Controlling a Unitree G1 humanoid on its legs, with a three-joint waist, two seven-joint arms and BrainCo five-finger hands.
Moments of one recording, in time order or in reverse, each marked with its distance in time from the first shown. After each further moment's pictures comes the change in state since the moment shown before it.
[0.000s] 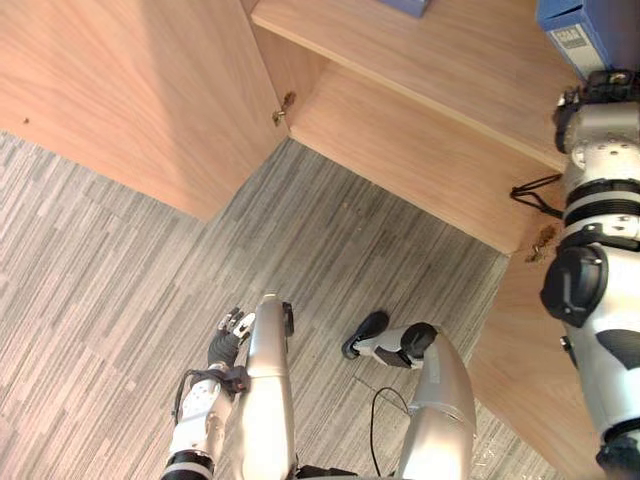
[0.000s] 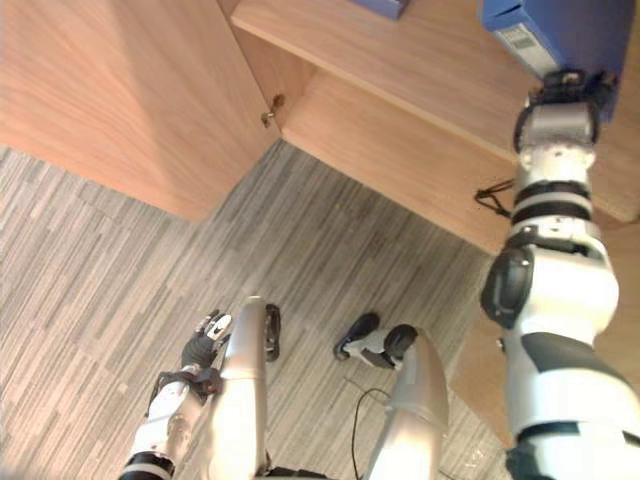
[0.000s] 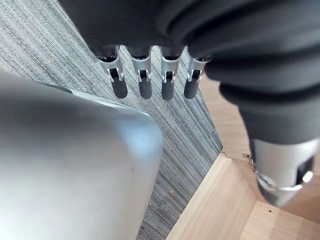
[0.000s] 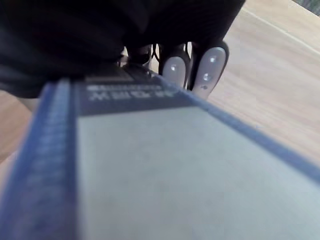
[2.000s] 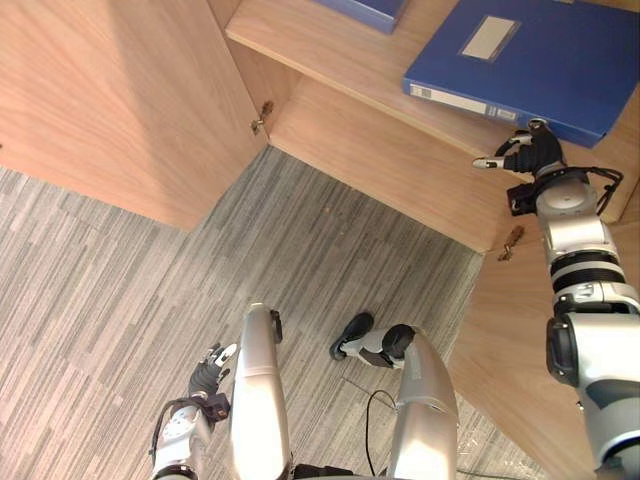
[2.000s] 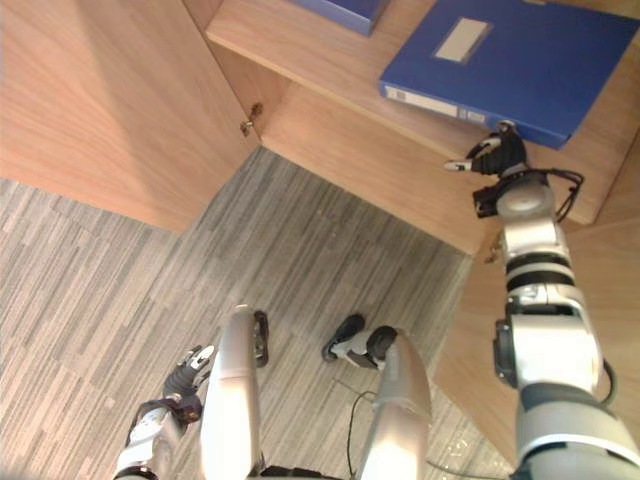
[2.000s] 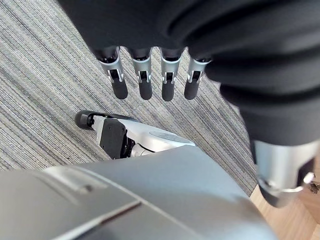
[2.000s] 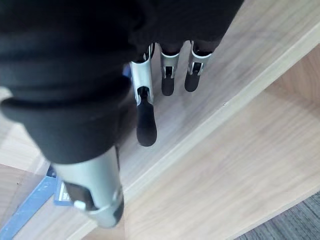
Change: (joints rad) left arm 0.006 0.031 0.122 0.231 0.089 -0.014 -0.067; right arm 0.357 -0.022 0.284 -0.155 -1.345 0.057 0.575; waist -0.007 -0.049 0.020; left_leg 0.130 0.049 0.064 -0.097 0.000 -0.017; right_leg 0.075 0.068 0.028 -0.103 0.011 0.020
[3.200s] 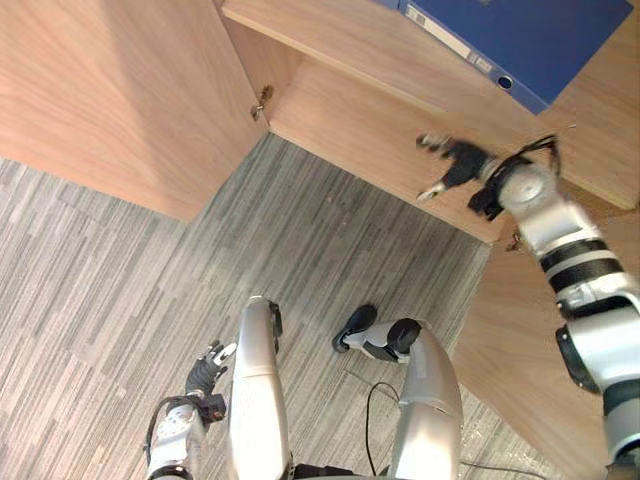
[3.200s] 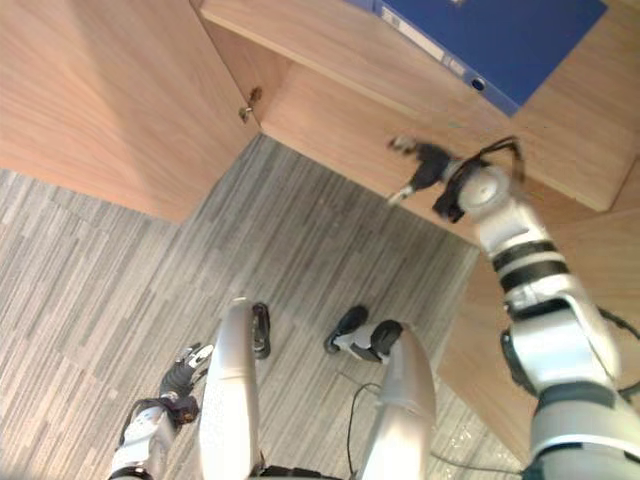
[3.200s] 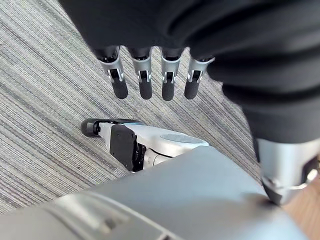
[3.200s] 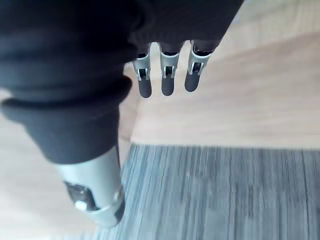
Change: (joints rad) left arm 0.008 0.022 0.019 -0.024 0.085 -0.008 -0.045; right arm 0.001 -0.090 0.531 -0.277 0.043 -0.027 0.361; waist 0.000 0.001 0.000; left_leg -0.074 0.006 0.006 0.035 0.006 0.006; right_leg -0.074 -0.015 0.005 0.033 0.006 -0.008
